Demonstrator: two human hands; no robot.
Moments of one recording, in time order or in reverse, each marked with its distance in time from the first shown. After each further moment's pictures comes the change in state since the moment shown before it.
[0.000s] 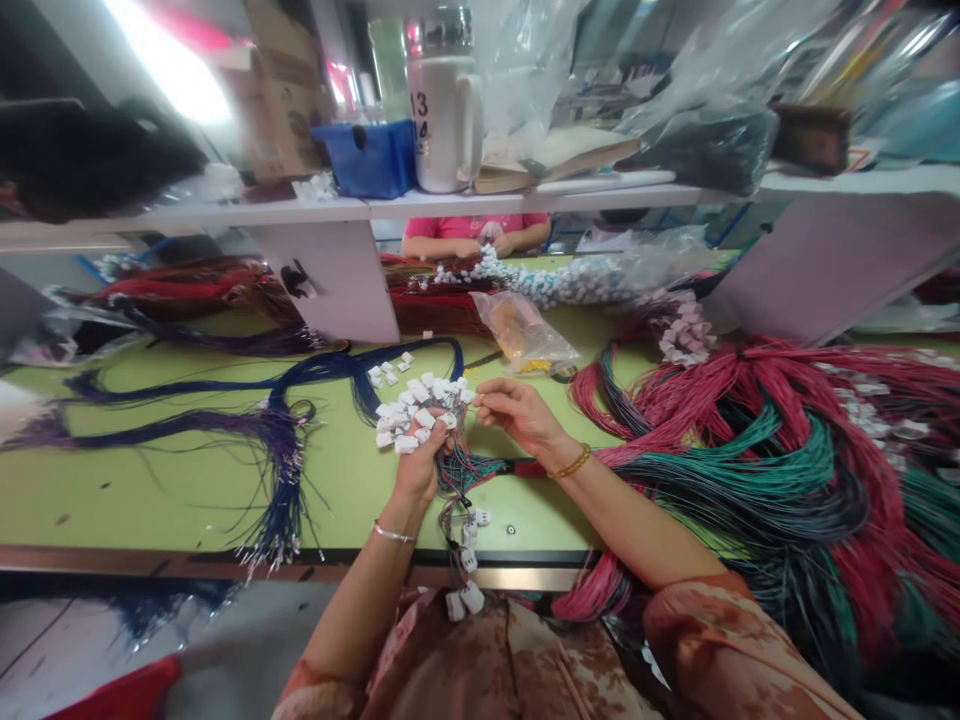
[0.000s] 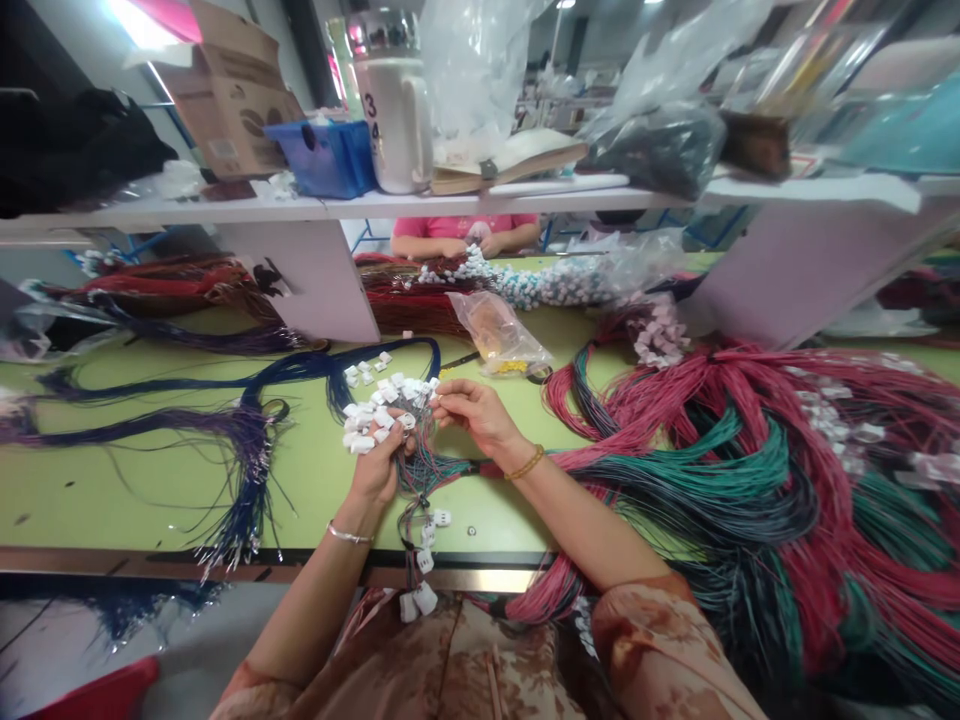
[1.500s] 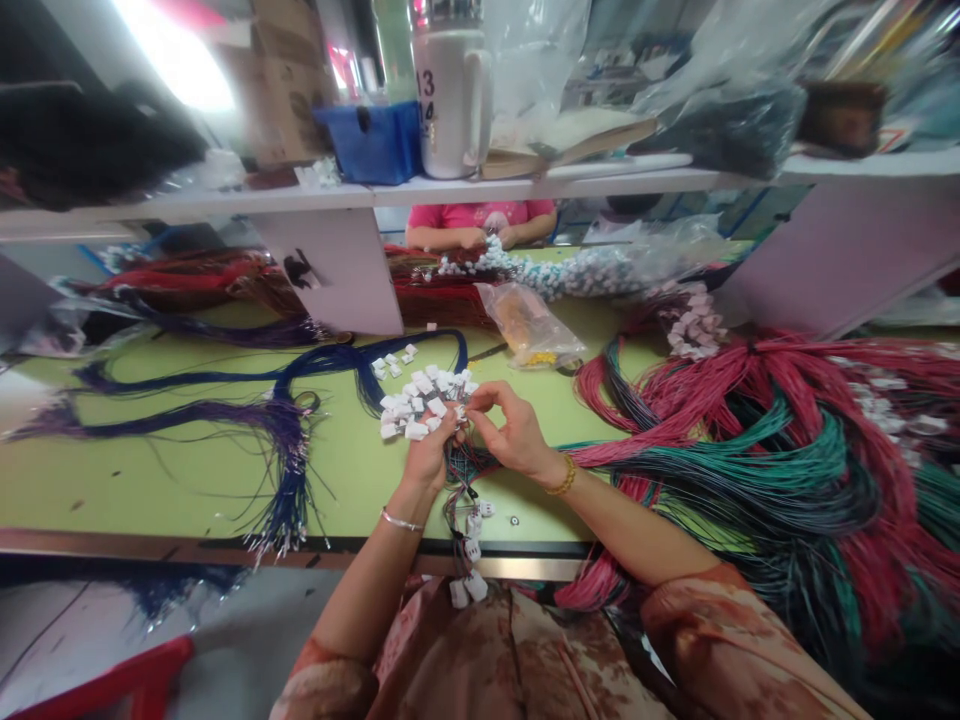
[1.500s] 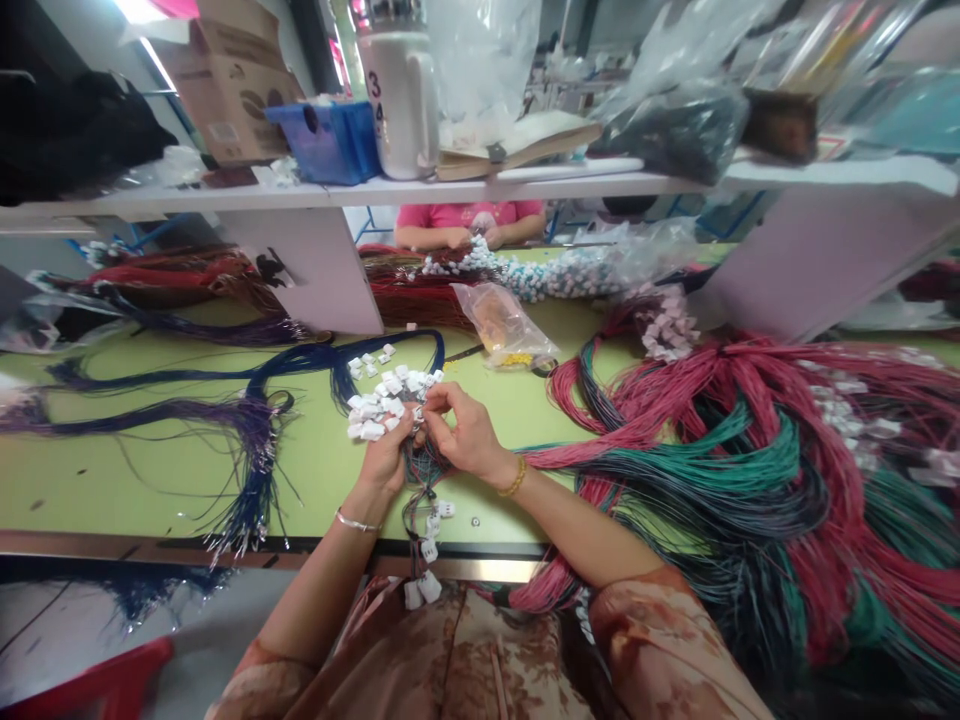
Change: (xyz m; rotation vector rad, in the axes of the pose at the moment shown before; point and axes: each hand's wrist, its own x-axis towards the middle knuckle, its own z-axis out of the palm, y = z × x) left_hand 0.004 -0.008 0.003 -0.057 -0.027 -0.075; right_hand -0.025 0.020 0.025 -0.965 0.049 -0.765
